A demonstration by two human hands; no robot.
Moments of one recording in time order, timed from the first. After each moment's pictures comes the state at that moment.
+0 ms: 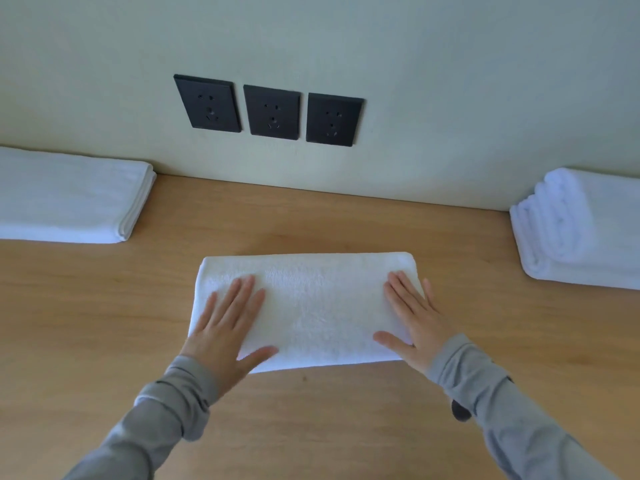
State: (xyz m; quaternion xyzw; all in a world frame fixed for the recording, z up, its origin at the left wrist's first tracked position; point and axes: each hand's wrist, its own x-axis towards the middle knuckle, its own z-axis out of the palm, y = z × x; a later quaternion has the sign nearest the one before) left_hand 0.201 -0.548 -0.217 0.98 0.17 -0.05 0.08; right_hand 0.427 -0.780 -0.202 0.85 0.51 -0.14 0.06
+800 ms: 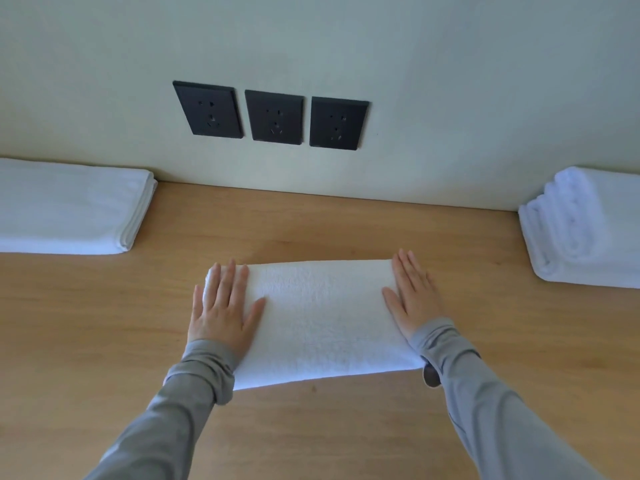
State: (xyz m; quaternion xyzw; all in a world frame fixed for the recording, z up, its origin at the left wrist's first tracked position) left_hand 0.232 -0.516 -0.244 0.92 0.35 -0.04 0.13; right_hand 0.454 -0.744 -0.237 0.92 0.37 -0.12 -0.04
